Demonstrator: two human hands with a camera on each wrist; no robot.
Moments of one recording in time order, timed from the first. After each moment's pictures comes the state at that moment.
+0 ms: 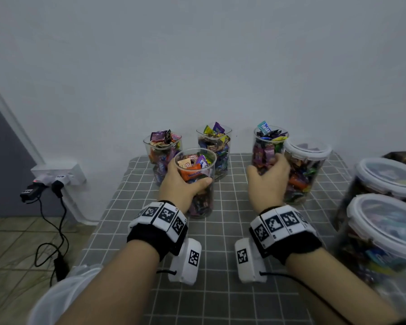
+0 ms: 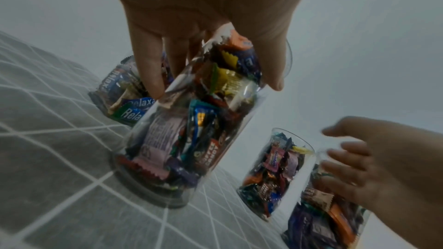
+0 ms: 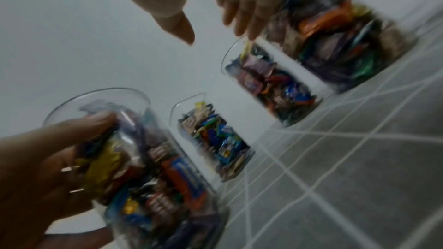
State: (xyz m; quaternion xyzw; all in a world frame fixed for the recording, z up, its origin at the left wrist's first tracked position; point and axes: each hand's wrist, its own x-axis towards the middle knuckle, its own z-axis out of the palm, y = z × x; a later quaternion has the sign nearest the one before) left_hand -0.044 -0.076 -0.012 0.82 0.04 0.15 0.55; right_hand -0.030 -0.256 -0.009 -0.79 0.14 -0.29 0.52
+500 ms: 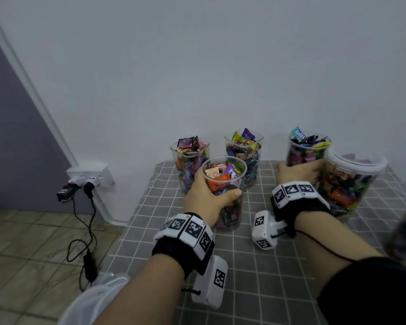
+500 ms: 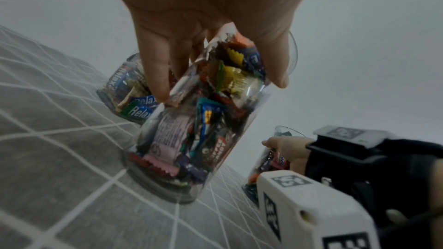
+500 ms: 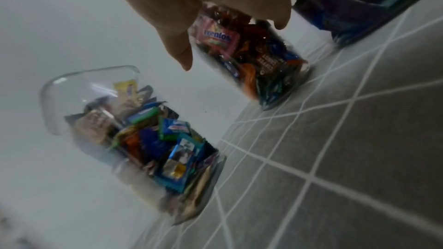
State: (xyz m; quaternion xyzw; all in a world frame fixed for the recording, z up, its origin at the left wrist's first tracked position) left_hand -0.046 -0.073 -0.012 0.83 0.04 0.13 0.55; right_hand 0.057 -0.249 -0.014 -0.77 0.31 -0.24 0.51
